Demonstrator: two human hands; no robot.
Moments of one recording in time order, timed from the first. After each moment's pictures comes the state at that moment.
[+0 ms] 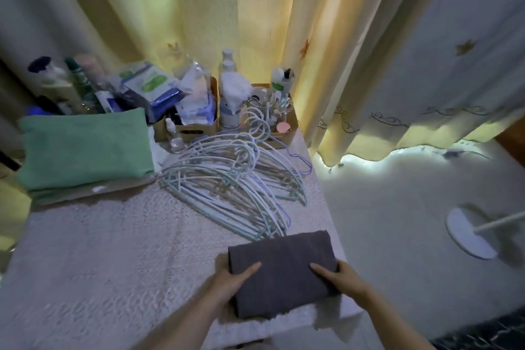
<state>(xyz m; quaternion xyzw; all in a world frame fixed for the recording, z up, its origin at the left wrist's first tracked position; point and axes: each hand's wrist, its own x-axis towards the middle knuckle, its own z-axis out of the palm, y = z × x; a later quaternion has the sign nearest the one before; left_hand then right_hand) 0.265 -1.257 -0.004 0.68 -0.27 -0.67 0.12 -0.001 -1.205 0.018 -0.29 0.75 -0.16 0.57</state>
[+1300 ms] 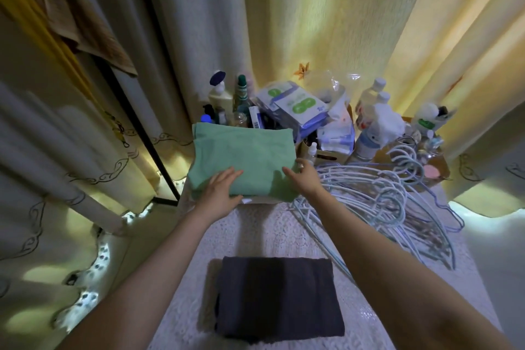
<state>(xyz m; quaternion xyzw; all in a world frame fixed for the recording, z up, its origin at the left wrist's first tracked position) 0.596 -1.450 0.084 0.67 -0.68 -0.26 0.14 0.383 -1.512 0.088 -0.53 0.68 -0.25 0.44</state>
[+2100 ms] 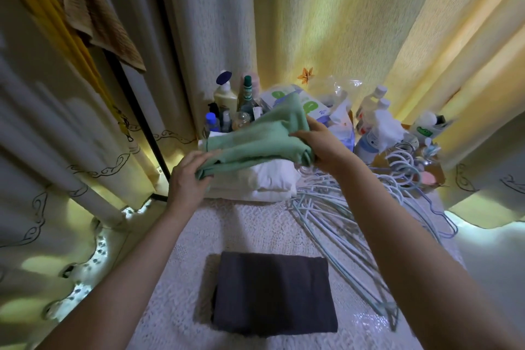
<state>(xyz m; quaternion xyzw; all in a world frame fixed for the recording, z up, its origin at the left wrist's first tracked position) 0.634 -1.429 0.108 0.65 -0.62 -0.12 0.42 0.380 -1.513 0.206 -0.47 0.47 -0.37 0.65</state>
